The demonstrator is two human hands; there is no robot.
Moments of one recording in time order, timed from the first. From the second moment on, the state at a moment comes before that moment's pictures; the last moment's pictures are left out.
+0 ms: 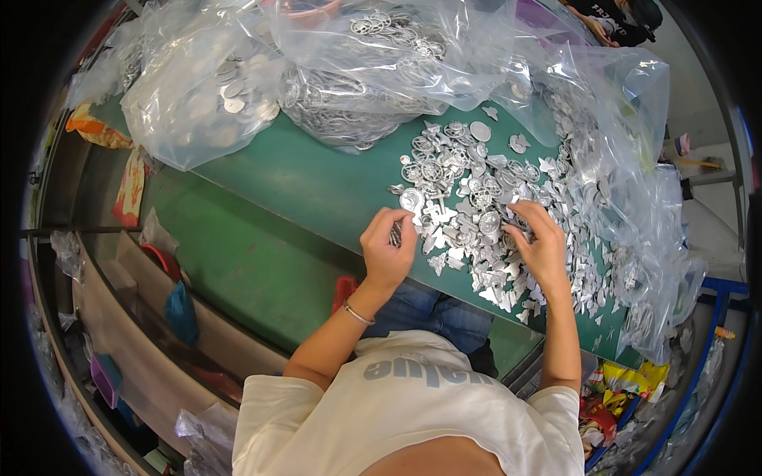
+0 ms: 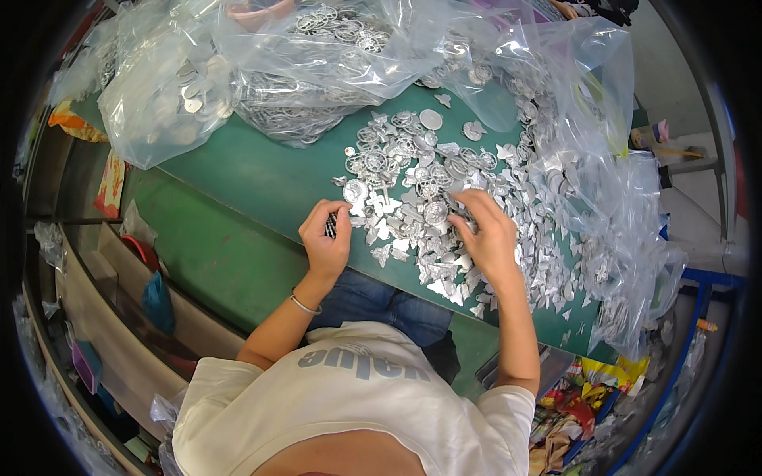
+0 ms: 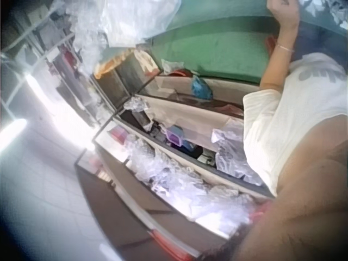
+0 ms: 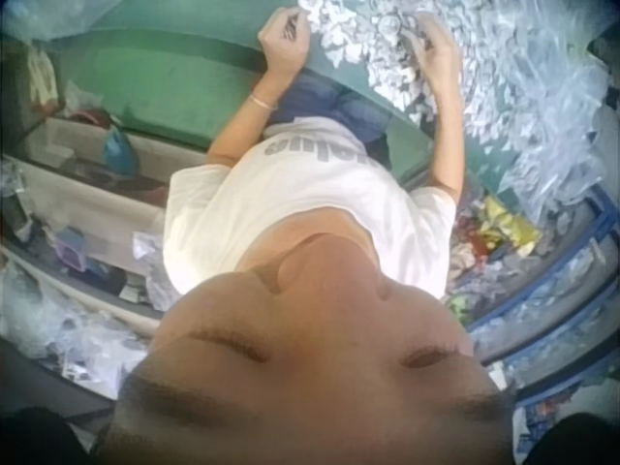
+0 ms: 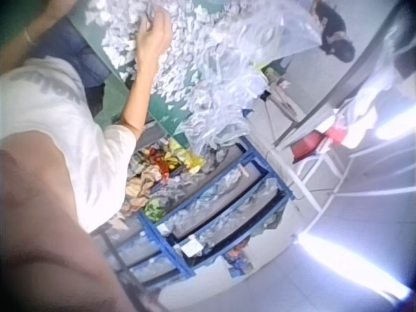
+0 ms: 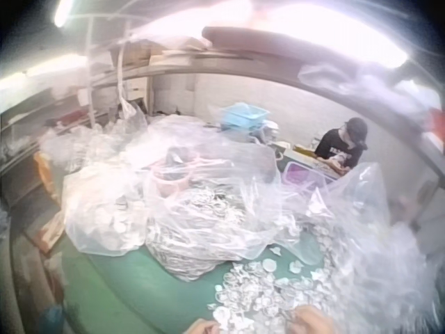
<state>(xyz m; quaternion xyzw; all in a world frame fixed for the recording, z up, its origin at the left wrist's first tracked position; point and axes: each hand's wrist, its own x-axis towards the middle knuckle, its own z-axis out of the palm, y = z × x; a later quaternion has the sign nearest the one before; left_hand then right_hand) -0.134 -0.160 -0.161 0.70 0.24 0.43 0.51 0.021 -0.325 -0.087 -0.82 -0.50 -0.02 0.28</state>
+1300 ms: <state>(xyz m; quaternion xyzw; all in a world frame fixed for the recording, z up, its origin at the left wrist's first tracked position) -0.148 -0.188 -0.154 0.07 0.15 -0.06 0.98 -0.032 -0.330 -0.095 -0.83 -0.28 0.10 0.48</state>
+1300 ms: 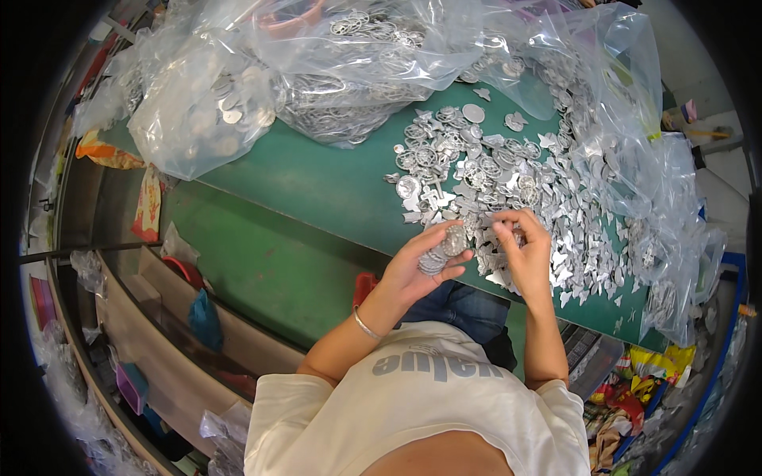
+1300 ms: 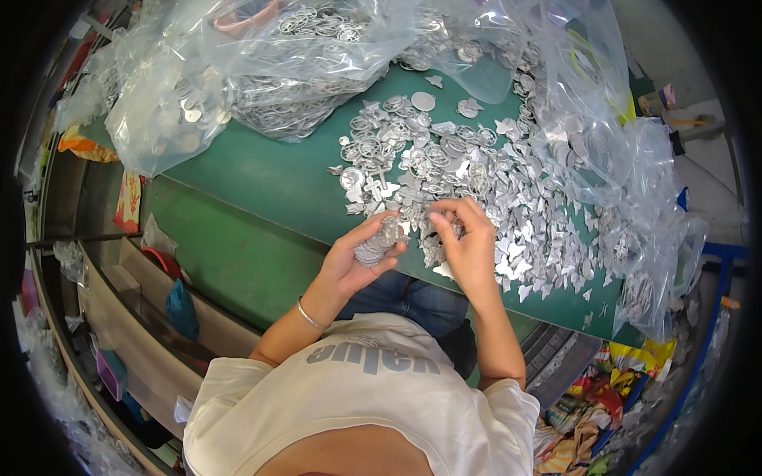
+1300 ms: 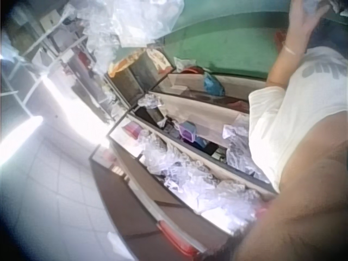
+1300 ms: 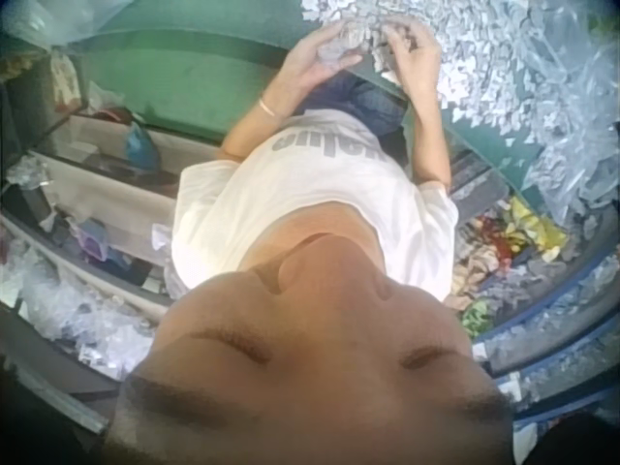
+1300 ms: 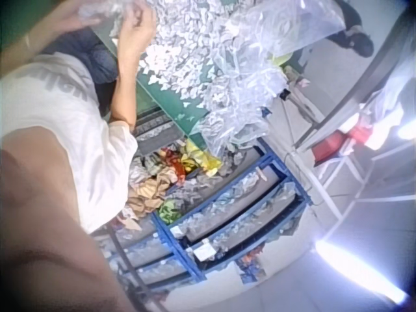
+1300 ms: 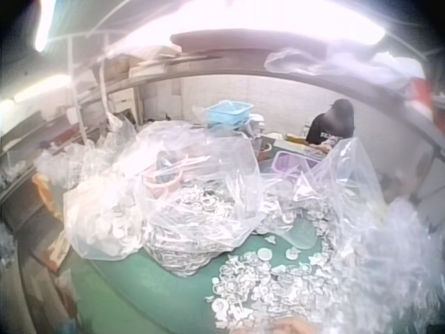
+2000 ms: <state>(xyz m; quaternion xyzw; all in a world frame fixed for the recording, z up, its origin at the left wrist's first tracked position) -0.150 -0.186 -0.149 0.16 0.20 0.00 0.97 -0.024 -0.298 -0.128 -0.86 -0.47 -0.07 0.19</state>
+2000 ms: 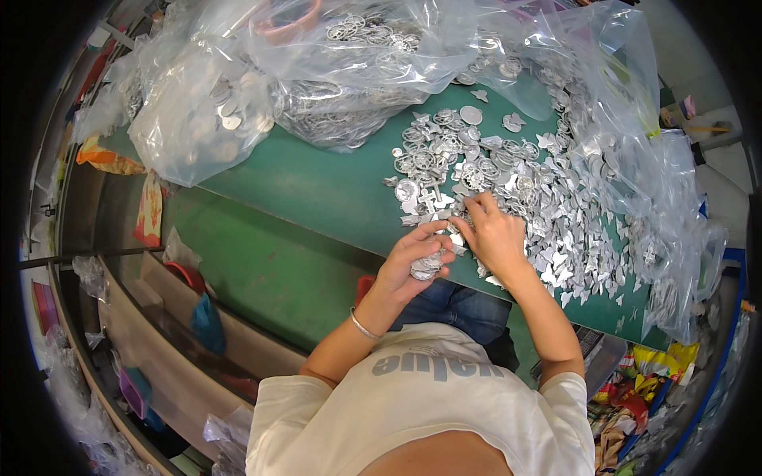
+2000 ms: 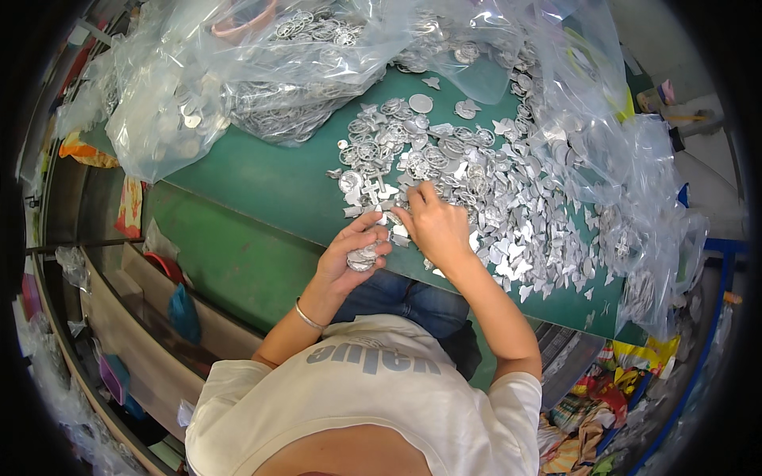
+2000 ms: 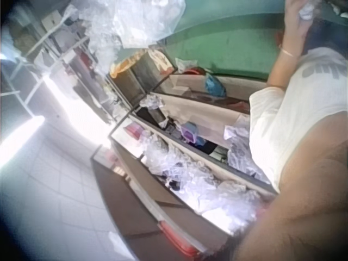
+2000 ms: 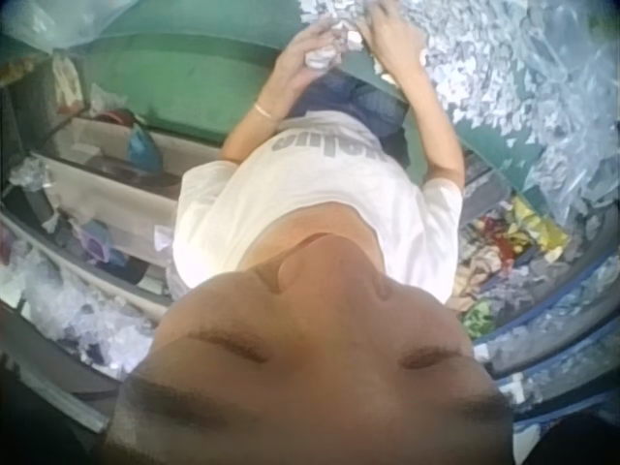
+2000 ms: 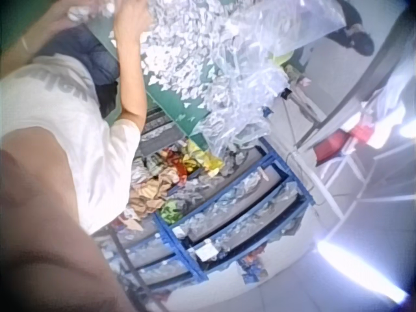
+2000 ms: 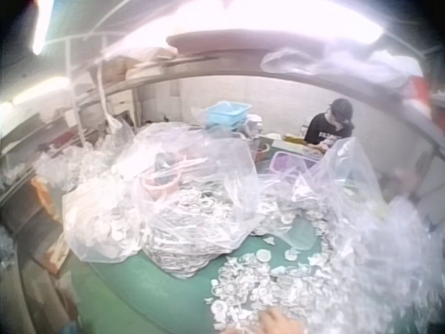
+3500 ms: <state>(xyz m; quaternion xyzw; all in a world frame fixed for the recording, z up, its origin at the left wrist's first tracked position) -0.113 -0.130 -0.119 0.94 0.24 0.09 0.22 -0.021 -0.403 -0.106 -0.48 0.05 0.24 0.84</state>
